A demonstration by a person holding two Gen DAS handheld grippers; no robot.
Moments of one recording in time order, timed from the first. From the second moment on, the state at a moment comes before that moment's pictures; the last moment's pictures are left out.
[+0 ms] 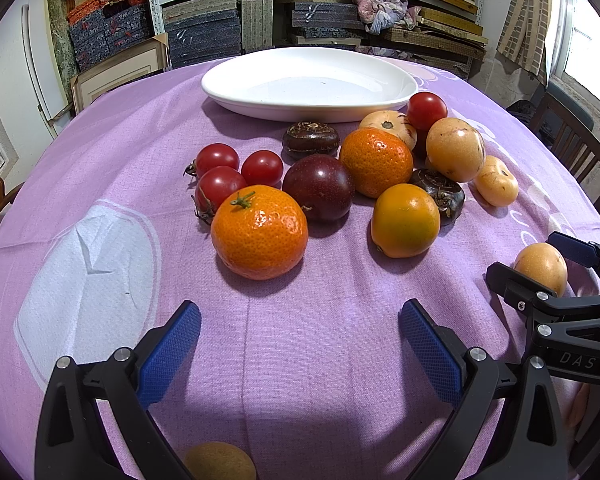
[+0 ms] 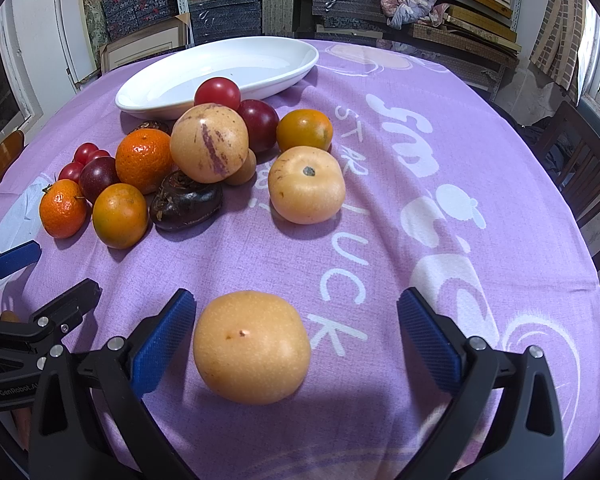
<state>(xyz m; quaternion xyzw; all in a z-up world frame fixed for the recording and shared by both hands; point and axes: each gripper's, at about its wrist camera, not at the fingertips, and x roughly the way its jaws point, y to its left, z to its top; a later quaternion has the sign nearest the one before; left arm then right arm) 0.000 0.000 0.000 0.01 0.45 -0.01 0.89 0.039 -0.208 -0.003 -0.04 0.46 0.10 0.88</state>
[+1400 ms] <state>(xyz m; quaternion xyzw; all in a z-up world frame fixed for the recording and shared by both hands) 0.008 0.043 0.018 -0.06 0.44 -0.01 0.89 0.028 -0.261 0.047 0.10 0.37 0.19 0.90</state>
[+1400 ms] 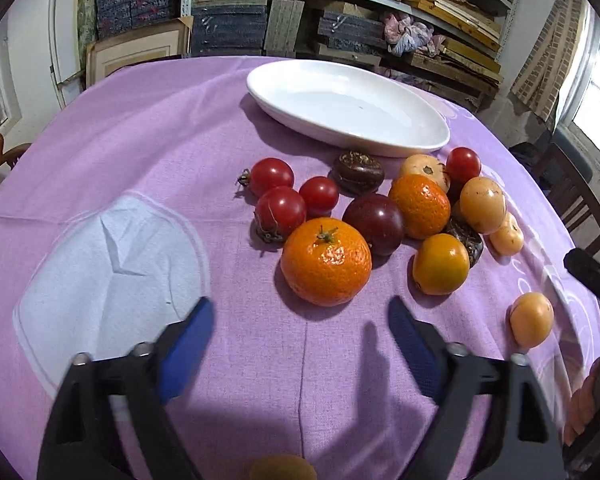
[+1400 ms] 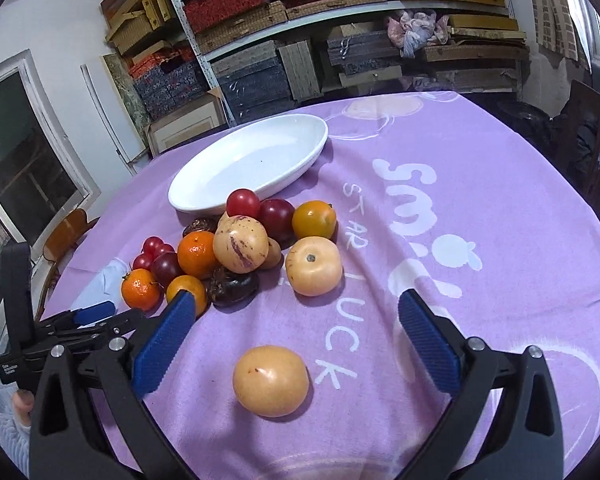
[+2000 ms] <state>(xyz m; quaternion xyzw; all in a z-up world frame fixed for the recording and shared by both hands) 0.028 0.036 0.016 -0.04 0.42 -0.03 0.90 0.019 -0.230 0.048 0.00 0.36 0.17 0.92</state>
